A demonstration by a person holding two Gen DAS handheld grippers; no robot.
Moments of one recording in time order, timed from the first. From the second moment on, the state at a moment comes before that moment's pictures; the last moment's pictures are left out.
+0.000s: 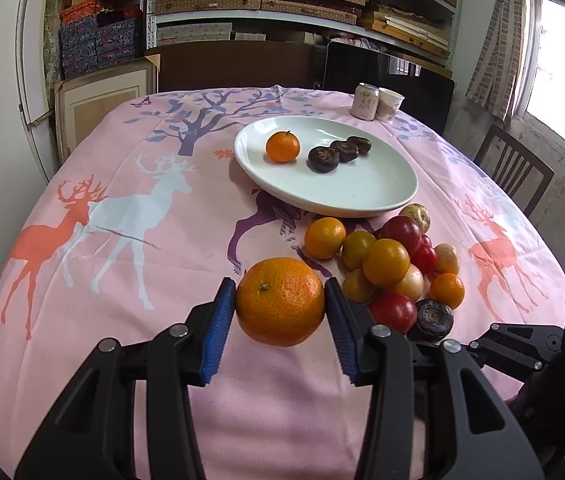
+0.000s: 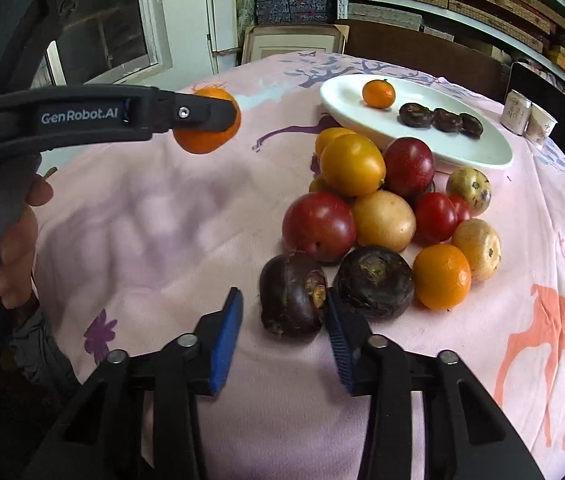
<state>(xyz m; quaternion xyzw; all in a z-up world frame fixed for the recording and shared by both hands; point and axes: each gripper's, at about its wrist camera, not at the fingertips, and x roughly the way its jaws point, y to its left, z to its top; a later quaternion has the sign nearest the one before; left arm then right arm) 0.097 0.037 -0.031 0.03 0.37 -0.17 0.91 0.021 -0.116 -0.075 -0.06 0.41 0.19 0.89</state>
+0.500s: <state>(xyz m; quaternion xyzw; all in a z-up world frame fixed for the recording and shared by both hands) 0.104 0.004 -0.005 0.05 0.35 -0.19 0.91 0.028 -0.209 -0.002 0.00 0.32 0.14 0.94</state>
